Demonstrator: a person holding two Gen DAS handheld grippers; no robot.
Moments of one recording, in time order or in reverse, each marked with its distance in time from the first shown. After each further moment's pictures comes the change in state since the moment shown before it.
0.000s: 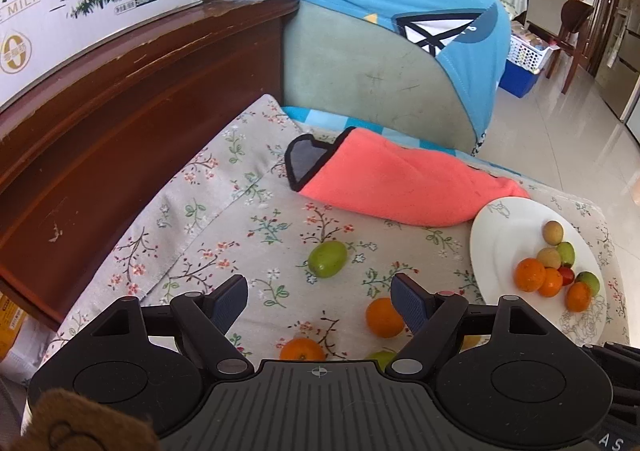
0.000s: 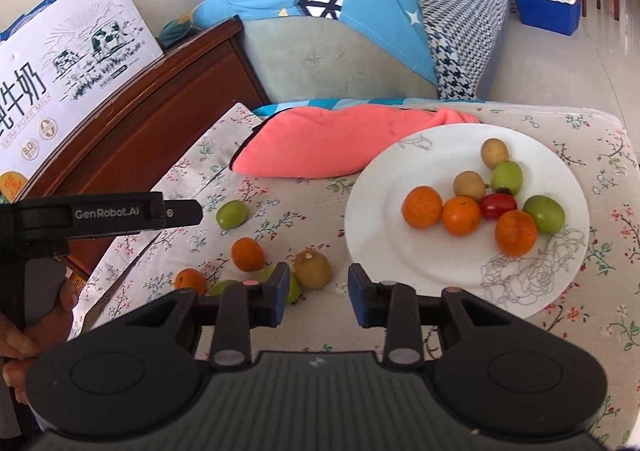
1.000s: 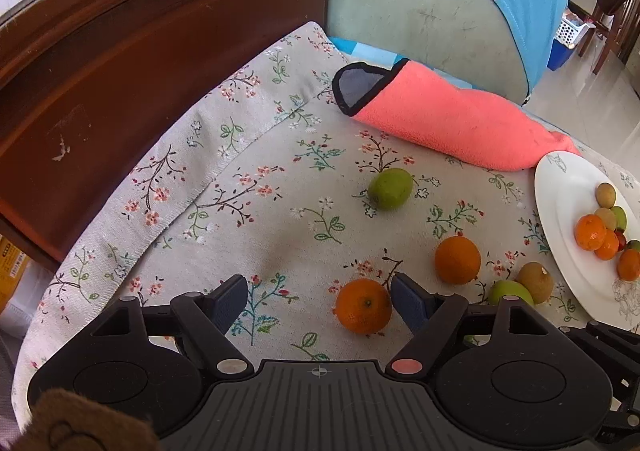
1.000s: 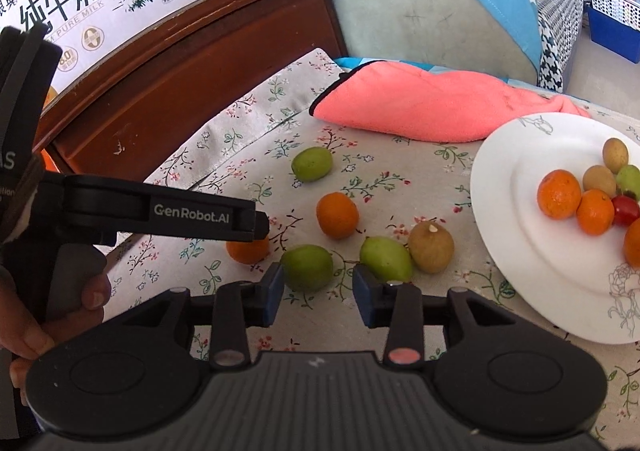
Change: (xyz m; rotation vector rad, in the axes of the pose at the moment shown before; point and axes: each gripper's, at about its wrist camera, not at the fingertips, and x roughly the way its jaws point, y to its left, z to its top) left arm 0.035 0.031 -0.026 -0.055 0.141 0.045; right arm 0.057 0.052 -0.019 -0.160 0.084 0.075
